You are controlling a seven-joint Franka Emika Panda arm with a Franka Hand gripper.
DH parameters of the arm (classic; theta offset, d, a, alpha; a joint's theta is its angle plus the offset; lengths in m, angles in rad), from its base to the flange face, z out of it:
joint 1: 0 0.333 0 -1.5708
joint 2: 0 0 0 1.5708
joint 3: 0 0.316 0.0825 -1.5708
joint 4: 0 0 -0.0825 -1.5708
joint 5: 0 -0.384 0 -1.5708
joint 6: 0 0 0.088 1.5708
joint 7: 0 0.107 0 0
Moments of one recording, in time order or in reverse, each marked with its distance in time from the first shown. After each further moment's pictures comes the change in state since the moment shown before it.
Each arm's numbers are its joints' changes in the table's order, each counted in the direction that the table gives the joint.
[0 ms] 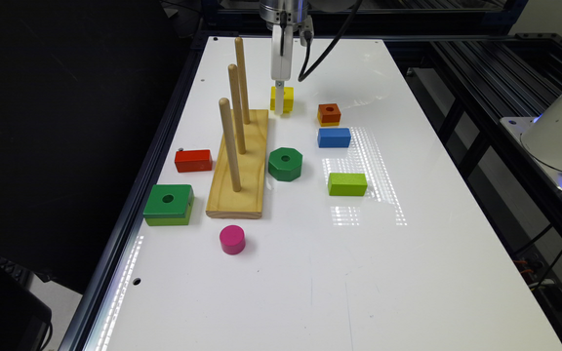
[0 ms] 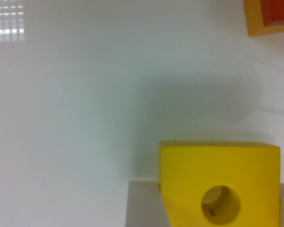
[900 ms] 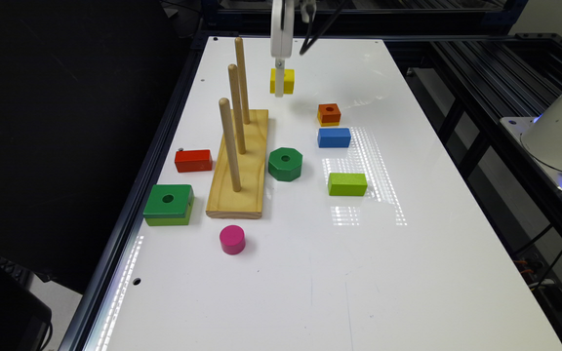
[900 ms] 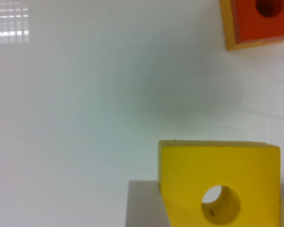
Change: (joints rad) arm 0.000 -0.115 0.003 0.006 -0.002 -0.112 0.000
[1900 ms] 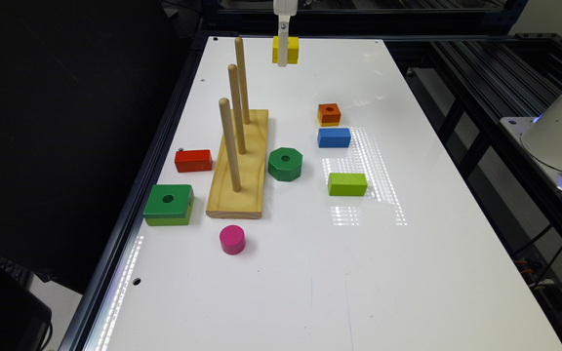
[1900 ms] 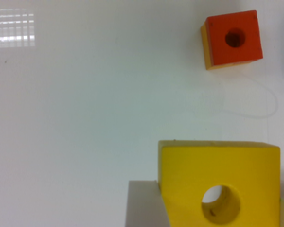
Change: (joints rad) arm 0.000 -0.105 0.002 0.002 -0.002 -0.100 0.000
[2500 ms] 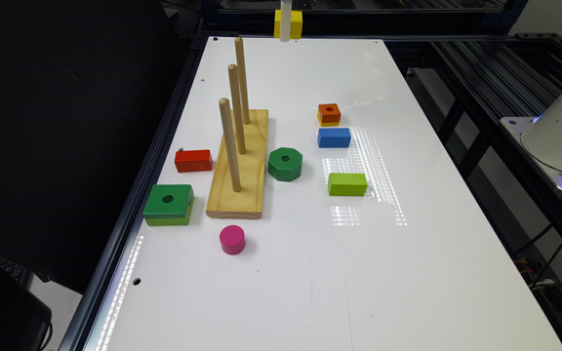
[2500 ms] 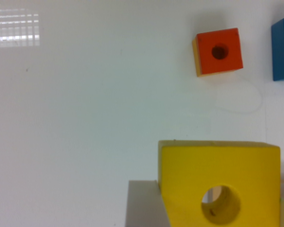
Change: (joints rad) arm 0.000 -0.095 0.002 -0.006 -0.003 -0.091 0.000
